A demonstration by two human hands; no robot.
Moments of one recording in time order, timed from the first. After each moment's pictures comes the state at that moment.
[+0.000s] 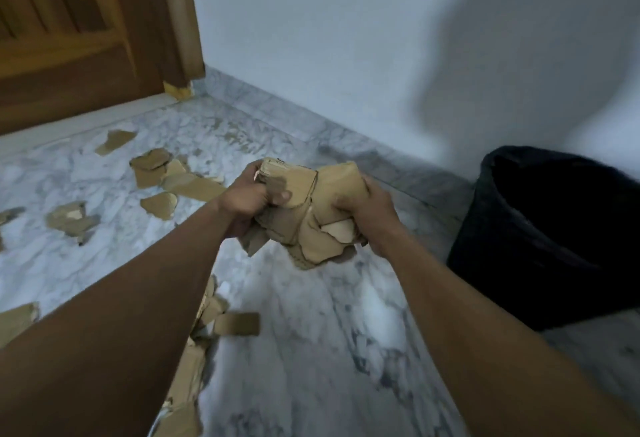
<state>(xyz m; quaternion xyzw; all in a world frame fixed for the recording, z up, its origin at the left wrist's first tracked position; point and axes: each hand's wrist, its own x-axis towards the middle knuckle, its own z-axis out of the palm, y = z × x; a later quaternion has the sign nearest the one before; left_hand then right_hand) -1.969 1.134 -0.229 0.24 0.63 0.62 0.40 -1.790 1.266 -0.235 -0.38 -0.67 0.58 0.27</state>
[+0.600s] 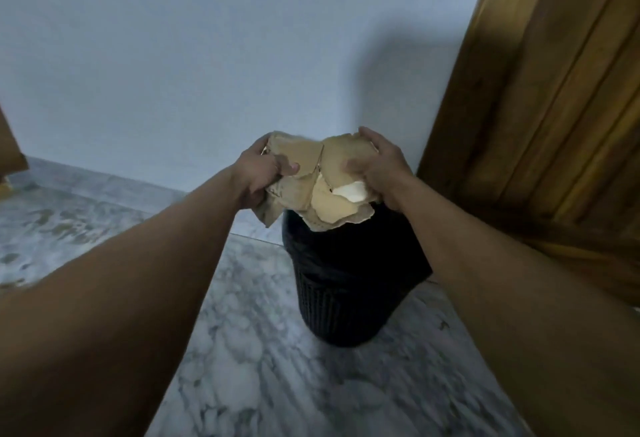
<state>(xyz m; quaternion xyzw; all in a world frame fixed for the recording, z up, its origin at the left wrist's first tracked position) -1.739 1.334 -0.062 0.37 0.52 0.62 0.45 -1.538 1.417 -0.051 -0.42 -0.65 0.45 0.44</state>
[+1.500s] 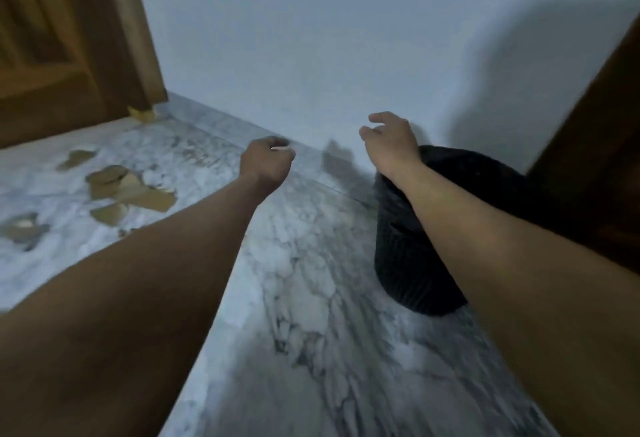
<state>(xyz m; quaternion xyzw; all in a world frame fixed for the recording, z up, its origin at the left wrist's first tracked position) -1.822 1.237 -0.161 0.29 0.76 0.56 0.18 -1.659 1.370 -0.118 -0.41 -0.77 0.35 0.33</state>
